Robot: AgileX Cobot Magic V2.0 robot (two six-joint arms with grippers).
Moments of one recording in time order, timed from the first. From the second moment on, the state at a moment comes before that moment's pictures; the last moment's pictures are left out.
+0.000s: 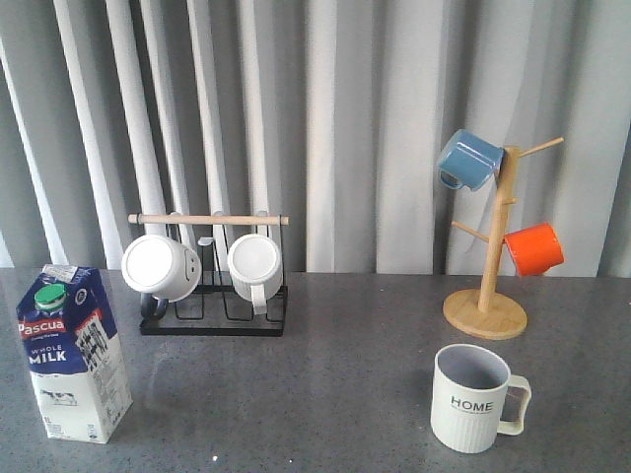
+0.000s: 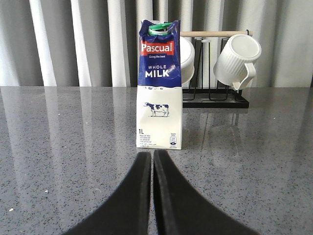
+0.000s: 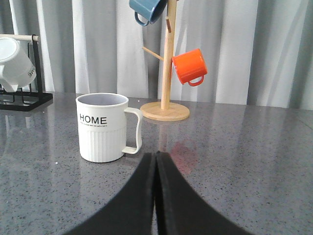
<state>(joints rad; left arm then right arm) 0.01 -0.01 0.02 0.05 0.09 -0.09 0.02 -0.01 0.03 0.01 0.04 -0.02</state>
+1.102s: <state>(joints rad) 0.01 -0.01 0.02 0.05 0.09 -0.09 0.02 -0.01 0.03 0.01 0.04 -0.02</state>
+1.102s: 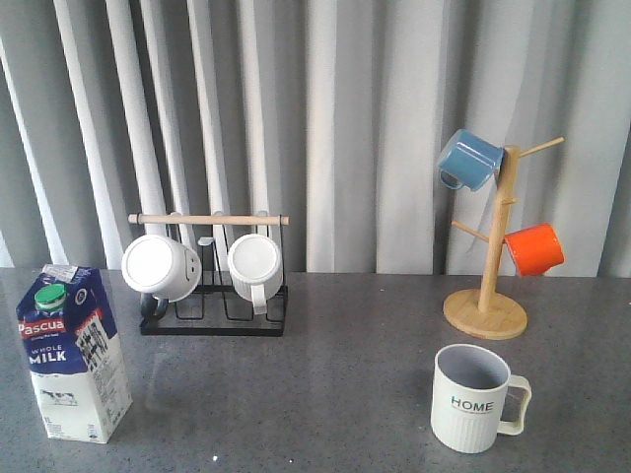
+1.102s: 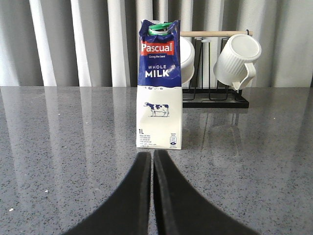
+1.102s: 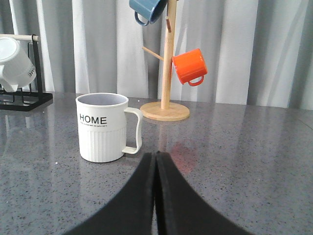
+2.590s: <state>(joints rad) 0.01 1.06 -0.79 0.01 -0.05 -0.13 0.02 0.96 -0.48 -0.06 -0.19 0.15</state>
